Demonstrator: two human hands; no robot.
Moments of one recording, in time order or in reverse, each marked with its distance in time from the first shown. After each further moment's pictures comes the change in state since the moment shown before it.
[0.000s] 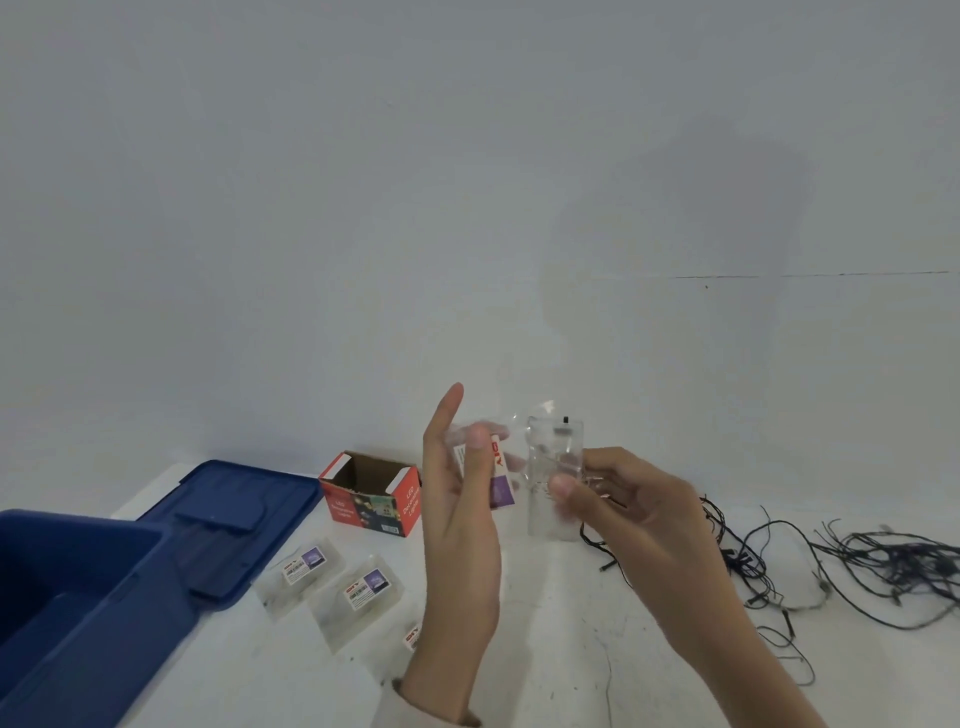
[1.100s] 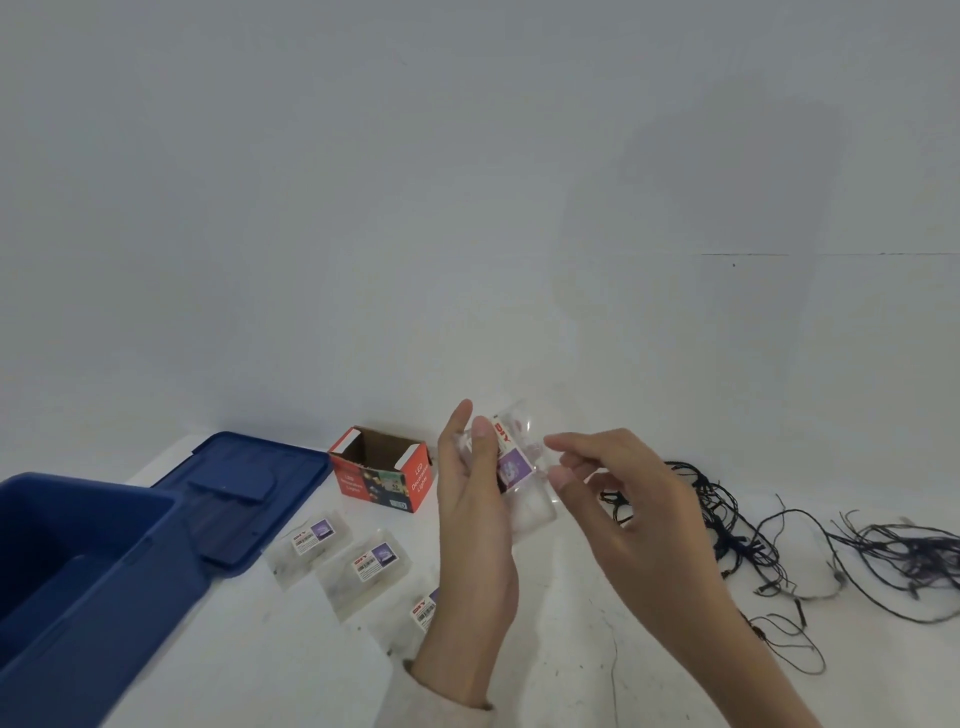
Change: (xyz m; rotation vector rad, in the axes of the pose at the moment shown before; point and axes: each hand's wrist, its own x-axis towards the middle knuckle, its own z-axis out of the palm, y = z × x) left_hand -0.004 -0.006 -0.001 -0.093 0.078 -0.288; right_hand 0.000 0.015 0.012 -0.344 0.040 -0.286
